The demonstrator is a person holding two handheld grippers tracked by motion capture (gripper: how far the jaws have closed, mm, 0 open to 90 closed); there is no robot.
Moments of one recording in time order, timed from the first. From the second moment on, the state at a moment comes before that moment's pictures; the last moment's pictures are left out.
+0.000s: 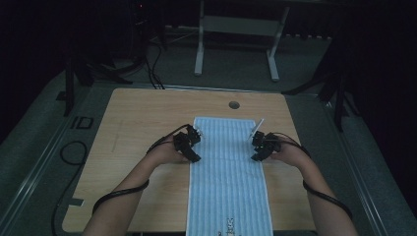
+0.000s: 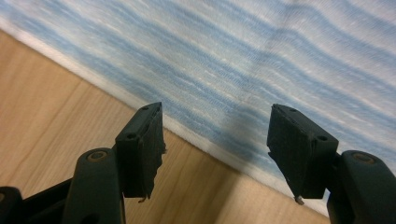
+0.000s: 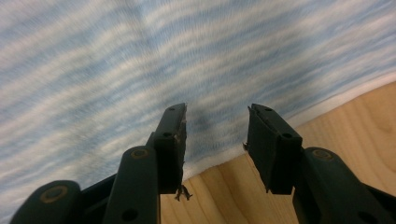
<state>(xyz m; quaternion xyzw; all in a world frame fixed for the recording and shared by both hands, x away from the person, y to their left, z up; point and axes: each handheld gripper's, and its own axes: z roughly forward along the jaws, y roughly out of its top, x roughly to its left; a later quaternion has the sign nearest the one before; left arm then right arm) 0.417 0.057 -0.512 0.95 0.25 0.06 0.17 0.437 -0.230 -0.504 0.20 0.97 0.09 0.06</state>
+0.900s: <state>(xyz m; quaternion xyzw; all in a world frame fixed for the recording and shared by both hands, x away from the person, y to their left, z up) 0.418 0.054 -0.513 0.95 0.26 0.06 0.19 0.432 -0.232 -0.509 0.21 0.97 0.09 0.06</state>
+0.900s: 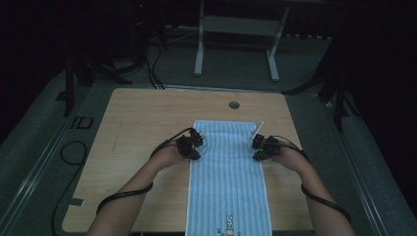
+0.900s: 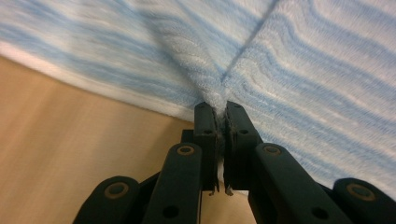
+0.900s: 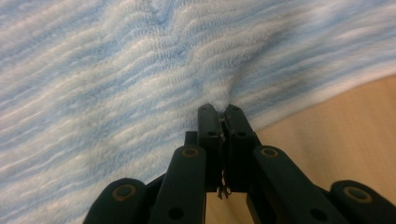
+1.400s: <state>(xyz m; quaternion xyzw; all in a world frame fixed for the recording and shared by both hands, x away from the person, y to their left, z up) 0.408 0.068 -0.438 0.93 0.26 0.12 0.23 0.434 -0.236 -0.429 0.22 0.95 0.16 0.13</state>
